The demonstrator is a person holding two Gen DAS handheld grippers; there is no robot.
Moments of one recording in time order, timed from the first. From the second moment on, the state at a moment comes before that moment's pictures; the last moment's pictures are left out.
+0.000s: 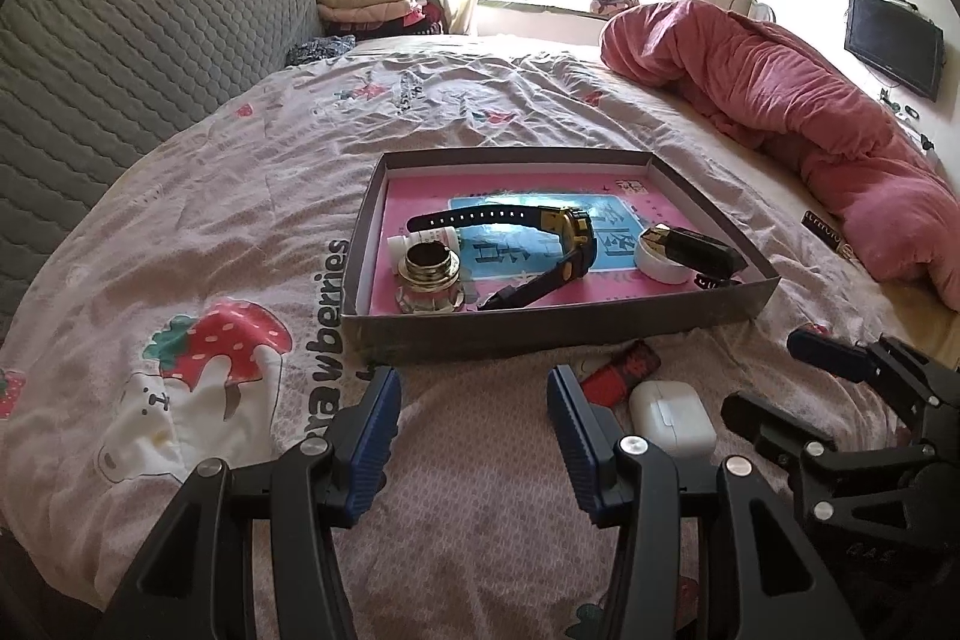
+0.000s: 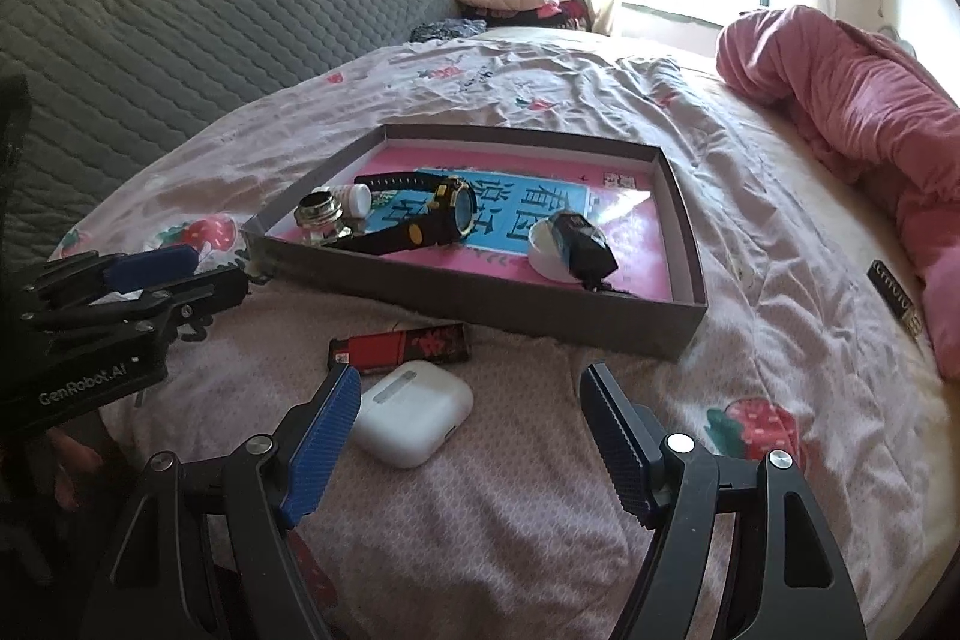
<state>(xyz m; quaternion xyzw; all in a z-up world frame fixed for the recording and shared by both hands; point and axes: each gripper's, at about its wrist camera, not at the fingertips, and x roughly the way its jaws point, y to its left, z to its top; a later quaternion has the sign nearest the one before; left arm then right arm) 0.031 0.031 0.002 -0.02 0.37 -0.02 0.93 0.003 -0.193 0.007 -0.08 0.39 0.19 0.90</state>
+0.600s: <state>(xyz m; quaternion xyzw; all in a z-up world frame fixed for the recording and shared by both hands) 0.041 0.028 -0.011 -0.03 0.39 -0.05 0.92 -0.001 -0.167 -0.019 -0.11 0.43 0.20 0.88</state>
